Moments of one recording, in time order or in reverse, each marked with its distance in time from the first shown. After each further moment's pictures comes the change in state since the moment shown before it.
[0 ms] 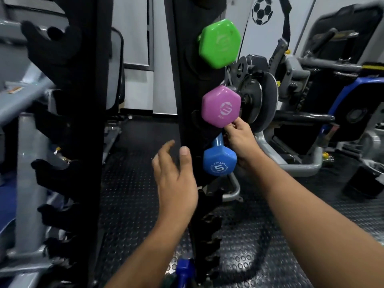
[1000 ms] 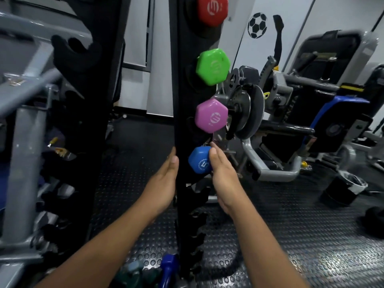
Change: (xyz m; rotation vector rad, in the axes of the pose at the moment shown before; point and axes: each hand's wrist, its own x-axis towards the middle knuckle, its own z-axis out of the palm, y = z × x) left_hand 0.006 -0.010 -0.036 0.015 -0.494 -0.129; right_hand -0.126 -0.019 0.013 -0.017 -0.037 0.178
